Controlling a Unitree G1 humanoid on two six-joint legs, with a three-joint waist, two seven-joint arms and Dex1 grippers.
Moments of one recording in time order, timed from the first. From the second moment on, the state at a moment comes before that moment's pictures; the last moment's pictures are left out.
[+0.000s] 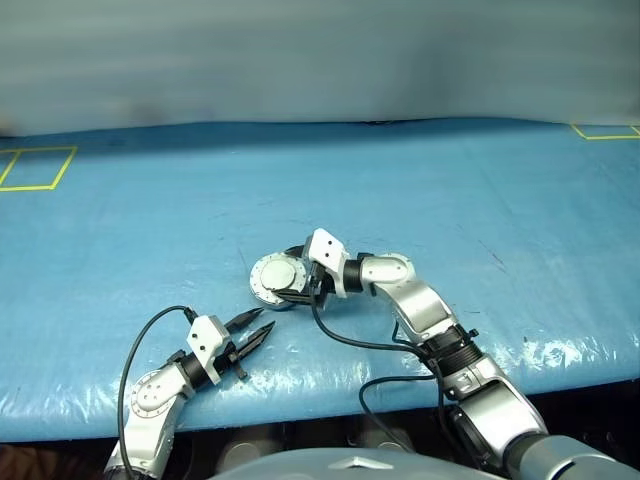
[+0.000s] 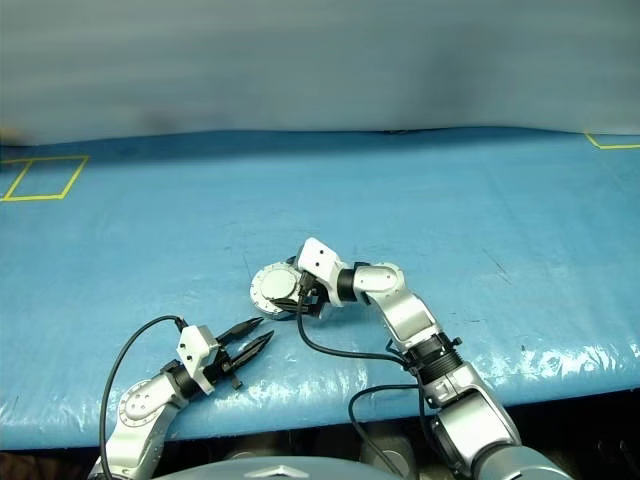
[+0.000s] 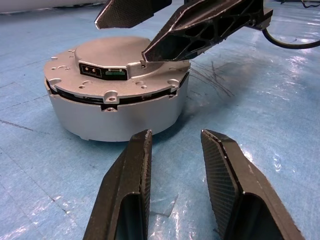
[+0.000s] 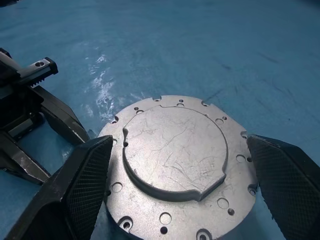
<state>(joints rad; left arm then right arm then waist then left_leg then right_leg) 0.24 0.35 -0.08 0.15 -0.25 -0.40 -0.82 -0.48 -0.22 0.40 0.18 0.07 0.25 0.90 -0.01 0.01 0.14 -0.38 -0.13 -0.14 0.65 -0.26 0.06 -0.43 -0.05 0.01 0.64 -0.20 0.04</state>
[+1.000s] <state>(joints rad) 0.24 0.35 -0.08 0.15 -0.25 -0.40 -0.81 -0.49 -0.19 0.41 0.18 0.06 0.31 0.87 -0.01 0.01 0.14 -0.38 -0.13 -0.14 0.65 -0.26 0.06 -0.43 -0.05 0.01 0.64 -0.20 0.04</state>
